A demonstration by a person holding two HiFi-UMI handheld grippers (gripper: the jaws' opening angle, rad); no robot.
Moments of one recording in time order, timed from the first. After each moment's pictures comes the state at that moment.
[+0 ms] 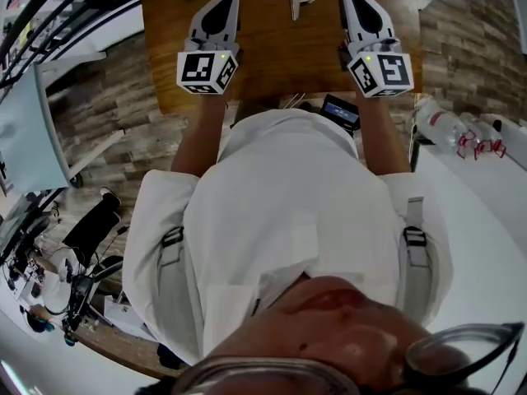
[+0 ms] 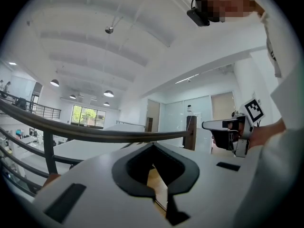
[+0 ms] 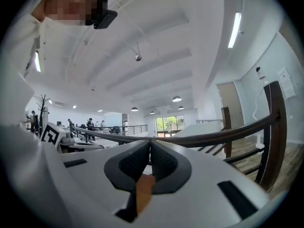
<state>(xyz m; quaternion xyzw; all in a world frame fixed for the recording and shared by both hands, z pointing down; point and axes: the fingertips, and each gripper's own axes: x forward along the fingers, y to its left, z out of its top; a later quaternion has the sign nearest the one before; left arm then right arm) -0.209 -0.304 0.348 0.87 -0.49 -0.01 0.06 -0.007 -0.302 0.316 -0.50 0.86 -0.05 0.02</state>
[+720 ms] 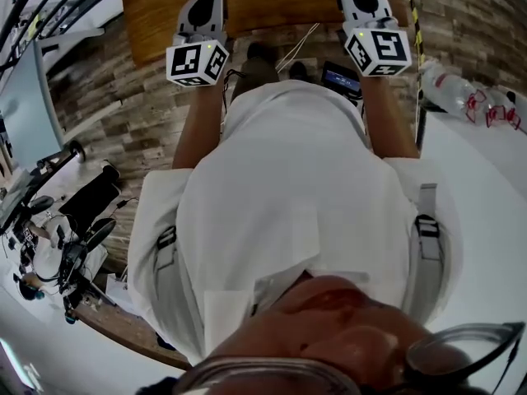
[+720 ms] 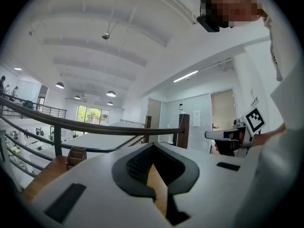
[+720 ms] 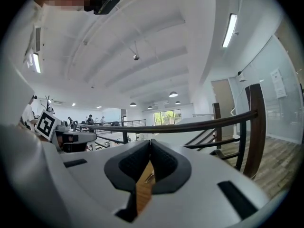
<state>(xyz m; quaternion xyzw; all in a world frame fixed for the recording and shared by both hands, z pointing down) -0.073 -0.099 0.349 0.85 -0.52 0.00 0.06 0.150 -0.108 0.354 -0.50 0.86 -0.07 -0.01</state>
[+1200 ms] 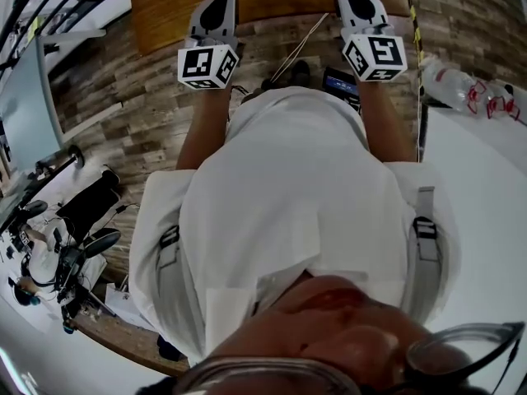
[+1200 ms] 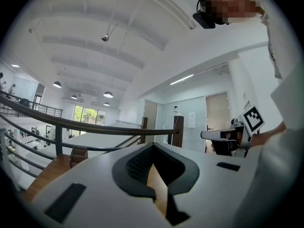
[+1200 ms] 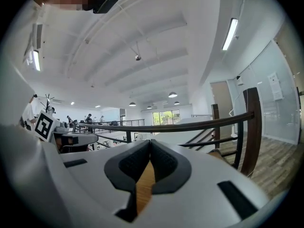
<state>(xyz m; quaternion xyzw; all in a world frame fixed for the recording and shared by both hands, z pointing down) -0.108 -0.022 0.340 0.86 -0.51 -0.01 0.05 0.097 -0.027 0.341 -0.51 0.86 -0.06 -0.01</state>
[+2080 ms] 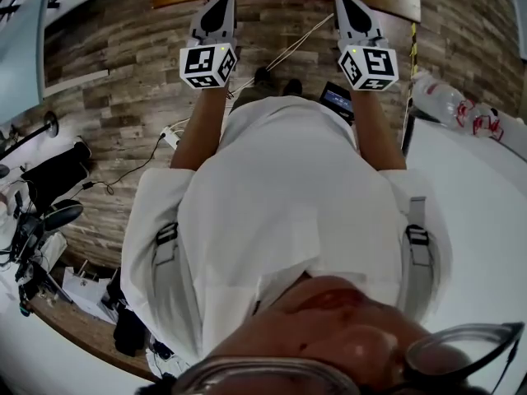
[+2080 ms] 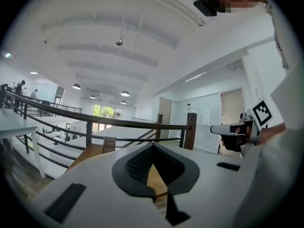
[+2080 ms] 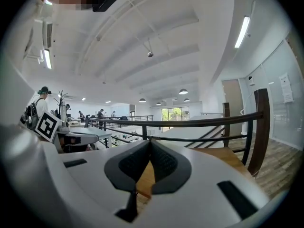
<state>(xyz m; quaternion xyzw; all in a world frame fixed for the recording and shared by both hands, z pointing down) -0.204 0.118 0.372 0.81 -0.58 0.00 0.08 0.018 0.096 0.354 -0.47 0.88 -0.05 -0.04</state>
